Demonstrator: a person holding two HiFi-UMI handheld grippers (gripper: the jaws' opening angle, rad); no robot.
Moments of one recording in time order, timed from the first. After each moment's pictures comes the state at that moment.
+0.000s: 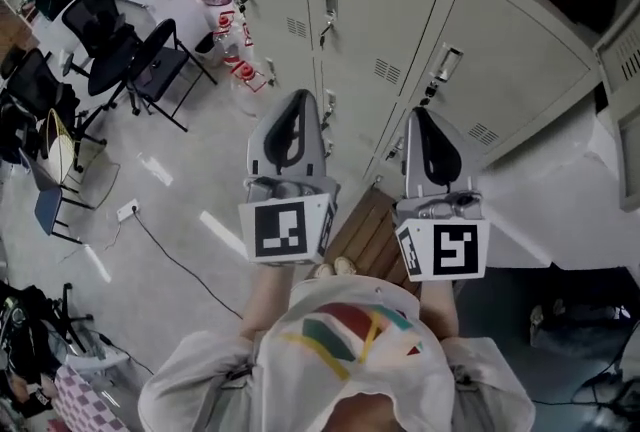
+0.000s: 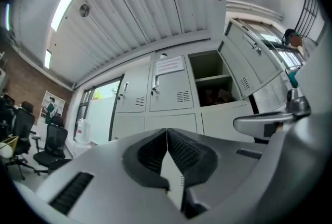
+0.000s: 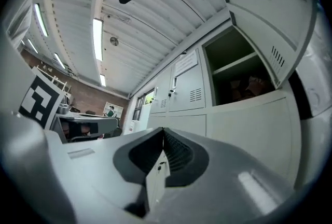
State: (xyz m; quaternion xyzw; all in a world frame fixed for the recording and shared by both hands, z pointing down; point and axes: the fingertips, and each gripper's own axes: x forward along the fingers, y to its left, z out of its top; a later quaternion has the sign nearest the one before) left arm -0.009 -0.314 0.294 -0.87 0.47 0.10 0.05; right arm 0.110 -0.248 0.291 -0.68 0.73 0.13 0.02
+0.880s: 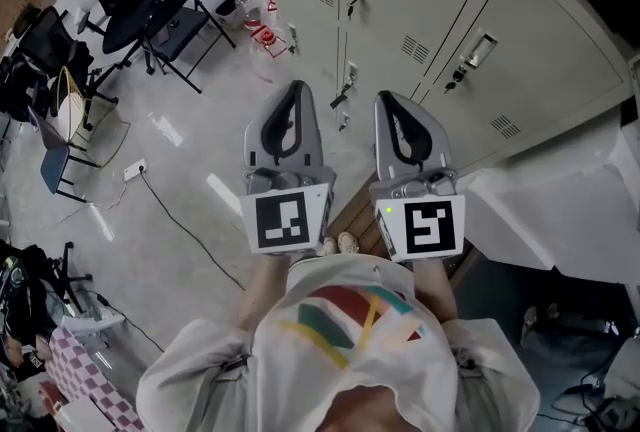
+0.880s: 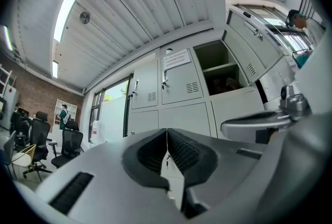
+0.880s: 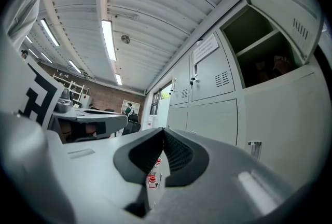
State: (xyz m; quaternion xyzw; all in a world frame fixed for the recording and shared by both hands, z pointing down) left arm -0.049 -0.315 0.329 -0.84 0.53 0.06 0.05; right arm 0.044 -0.279 0.333 -0.60 0.79 0.10 -0.01
